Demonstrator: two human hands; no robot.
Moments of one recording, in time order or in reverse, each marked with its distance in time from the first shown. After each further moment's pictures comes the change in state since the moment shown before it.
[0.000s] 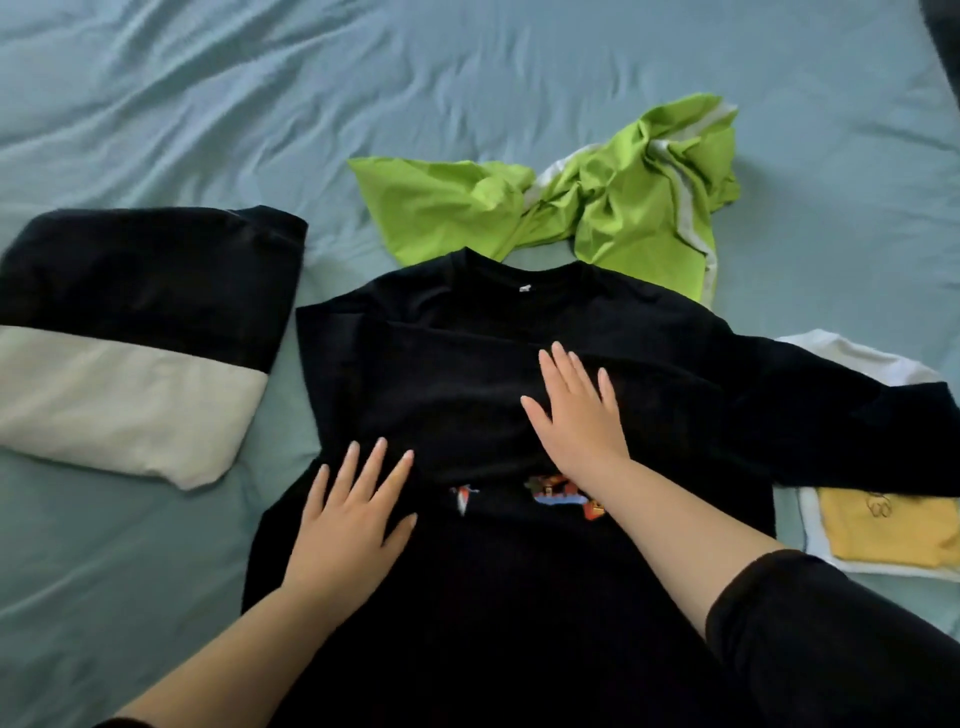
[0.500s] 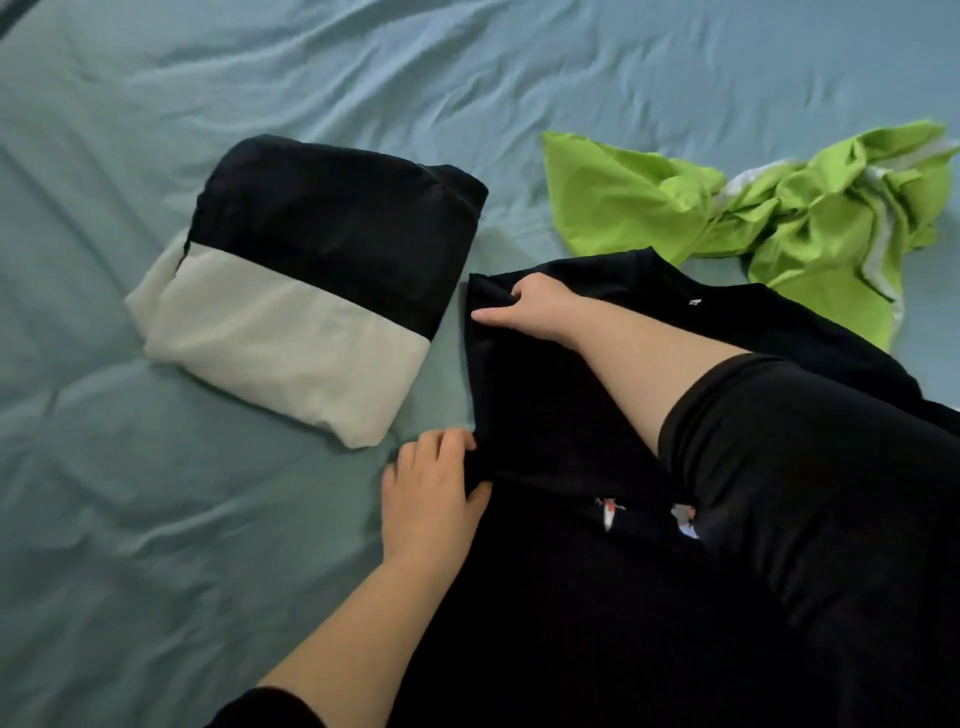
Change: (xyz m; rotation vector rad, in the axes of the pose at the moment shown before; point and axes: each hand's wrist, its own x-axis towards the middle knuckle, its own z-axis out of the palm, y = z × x) left_hand 0.003 -0.055 -0.008 -0.352 0.291 -0.291; right_hand 0.133 -0.217 -0.018 0.214 -0.346 -0.103
